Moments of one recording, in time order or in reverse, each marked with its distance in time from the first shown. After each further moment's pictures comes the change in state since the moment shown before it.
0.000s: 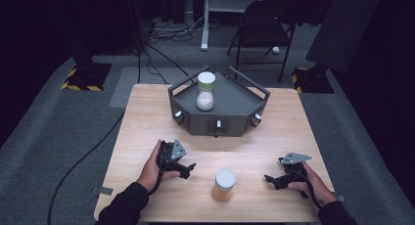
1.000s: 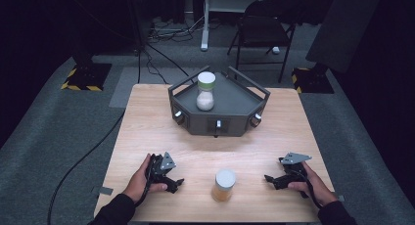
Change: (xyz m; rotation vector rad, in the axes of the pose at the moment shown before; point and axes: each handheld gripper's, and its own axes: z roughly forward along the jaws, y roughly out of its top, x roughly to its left) left arm 0.011 -0.025 -0.016 0.123 -0.081 -0.029; right arm 0.000 0.000 0.000 0.000 0.000 0.000
